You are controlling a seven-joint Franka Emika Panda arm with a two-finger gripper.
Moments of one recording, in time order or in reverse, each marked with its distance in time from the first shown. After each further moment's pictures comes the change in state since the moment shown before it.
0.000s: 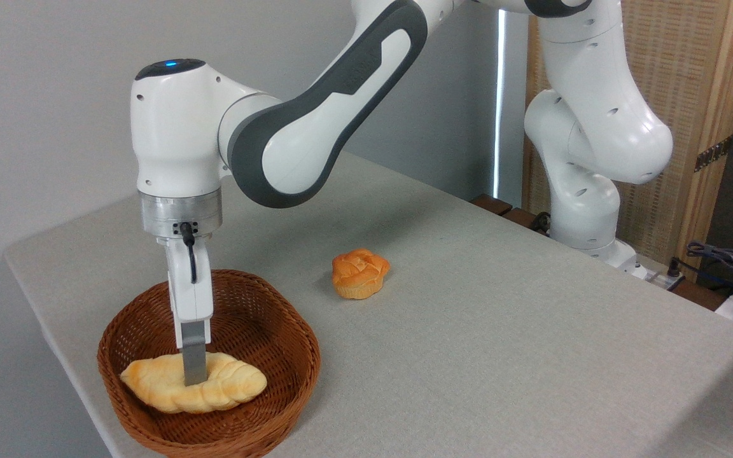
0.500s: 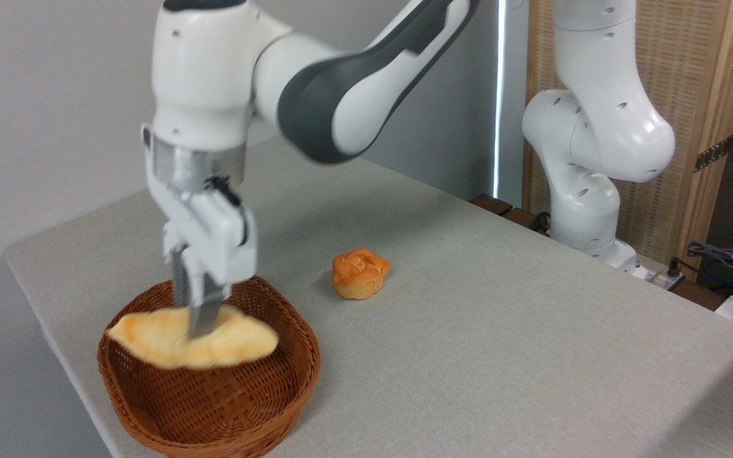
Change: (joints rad) arm 0.086 -0.163 0.027 0.008 -0.314 -0.182 0.000
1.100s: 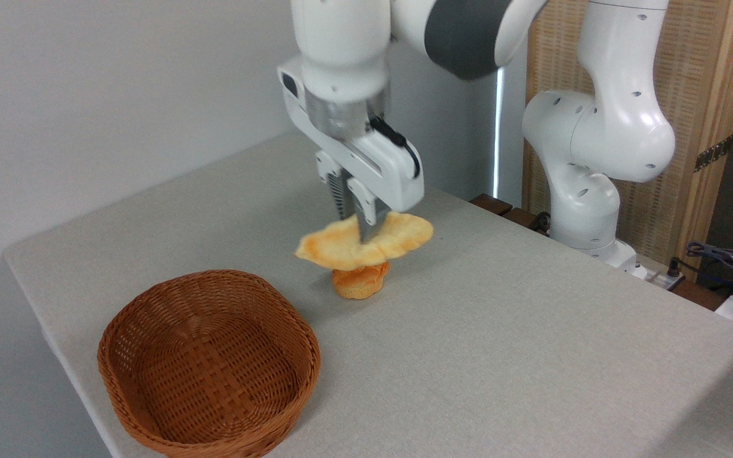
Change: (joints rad) arm -0.008 -0.368 0.110 -0.325 -0.072 -0.483 0.031
